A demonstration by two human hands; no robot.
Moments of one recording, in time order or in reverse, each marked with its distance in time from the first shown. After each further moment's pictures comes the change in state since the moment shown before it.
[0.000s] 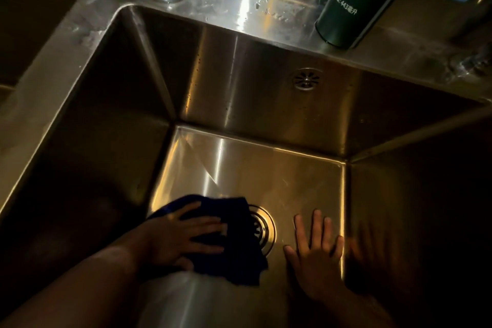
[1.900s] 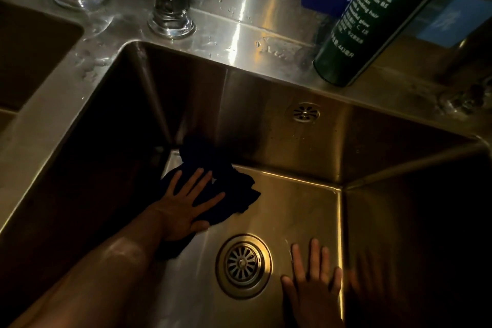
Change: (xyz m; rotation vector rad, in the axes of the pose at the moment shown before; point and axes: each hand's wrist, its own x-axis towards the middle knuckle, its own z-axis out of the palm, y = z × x) left_hand 0.051 -0.070 -0.012 -0.342 -0.246 -0.519; right_hand 0.014 0.003 0.031 -0.007 0.439 -0.022
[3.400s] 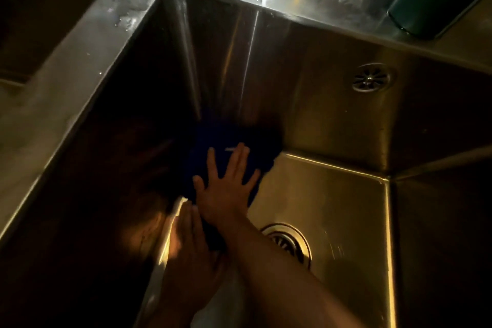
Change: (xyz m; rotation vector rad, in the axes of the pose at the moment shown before) left_hand -0.068 0.085 0.092 -0.624 0.676 -0.532; right_hand 0.103 -0.254 -0.021 0.284 -0.114 -0.280
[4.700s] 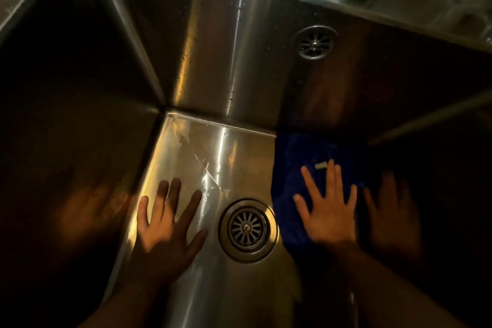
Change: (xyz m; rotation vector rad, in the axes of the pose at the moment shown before) left_hand 0.002 0.004 -0.003 0.384 -0.058 0.199; right_hand -0.102 0.249 -0.055 -0.292 0.115 0.160
